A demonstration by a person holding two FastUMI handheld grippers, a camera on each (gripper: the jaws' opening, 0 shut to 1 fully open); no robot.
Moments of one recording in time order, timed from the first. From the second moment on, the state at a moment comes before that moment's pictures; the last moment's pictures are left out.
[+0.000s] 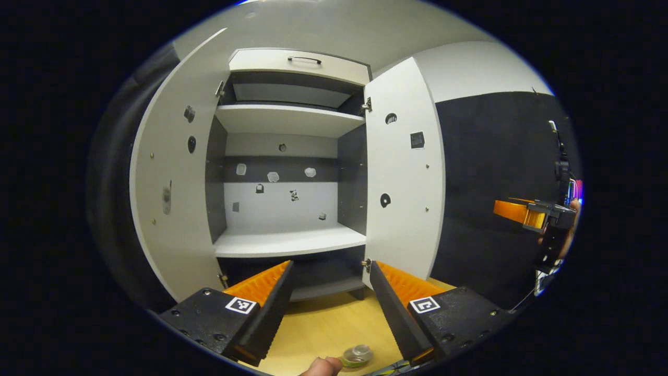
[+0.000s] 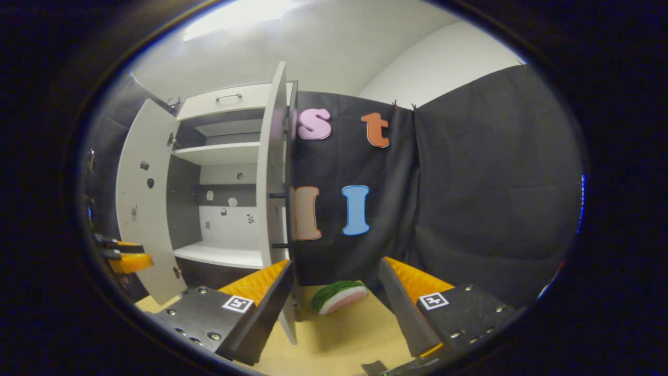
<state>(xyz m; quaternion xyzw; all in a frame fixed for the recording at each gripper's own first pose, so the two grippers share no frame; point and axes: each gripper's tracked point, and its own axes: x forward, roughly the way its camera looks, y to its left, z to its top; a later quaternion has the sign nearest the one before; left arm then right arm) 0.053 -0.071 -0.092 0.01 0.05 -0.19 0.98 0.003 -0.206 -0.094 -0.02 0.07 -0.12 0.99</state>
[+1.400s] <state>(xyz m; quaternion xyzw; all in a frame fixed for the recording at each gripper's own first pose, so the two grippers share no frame) 0.021 0.113 -0.018 -0.04 0.01 -0.09 0.99 0.179 -0.182 -0.073 0.01 0.08 -0.02 1.00</state>
